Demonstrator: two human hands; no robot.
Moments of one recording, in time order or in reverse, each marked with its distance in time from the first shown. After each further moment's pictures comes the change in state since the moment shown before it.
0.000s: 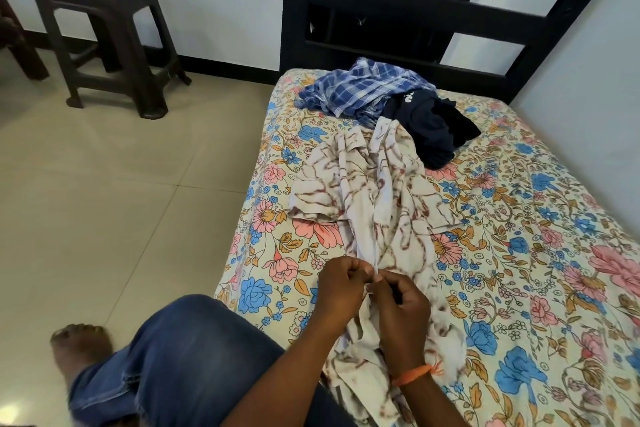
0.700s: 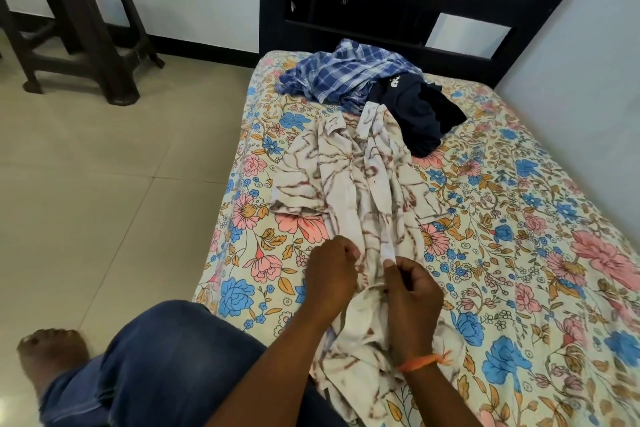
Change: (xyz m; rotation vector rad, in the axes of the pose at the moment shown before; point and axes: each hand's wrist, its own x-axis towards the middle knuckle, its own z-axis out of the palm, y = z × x) left_hand 0.026 -0.002 0.009 0.333 0.009 0.100; right_hand 0.022 -0.002 -0.016 -0.024 0.127 0.085
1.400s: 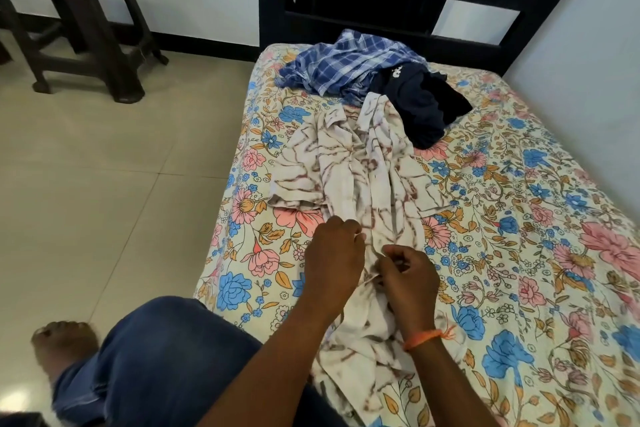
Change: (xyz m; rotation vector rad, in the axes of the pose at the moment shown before) left_hand -0.001 0.018 -0.004 0.313 0.140 0.239; right_hand 0.025 0.000 -0.002 -0.257 -0.123 0.020
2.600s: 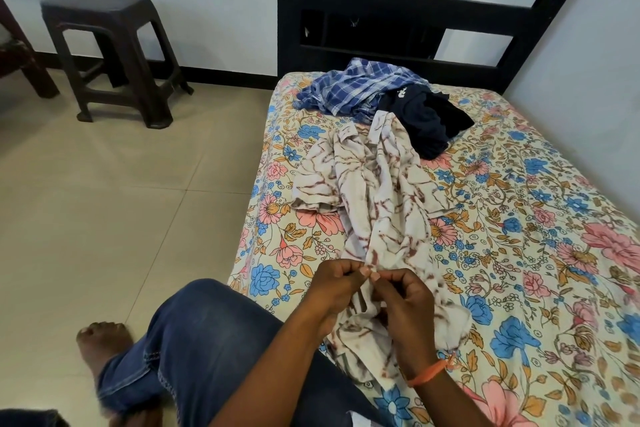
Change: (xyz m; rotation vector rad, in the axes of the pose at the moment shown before) left_hand -0.064 -0.015 -0.036 -1.022 -0.315 -0.487; right_hand -0.083 -0.016 -0.012 0.467 -0.213 0.144
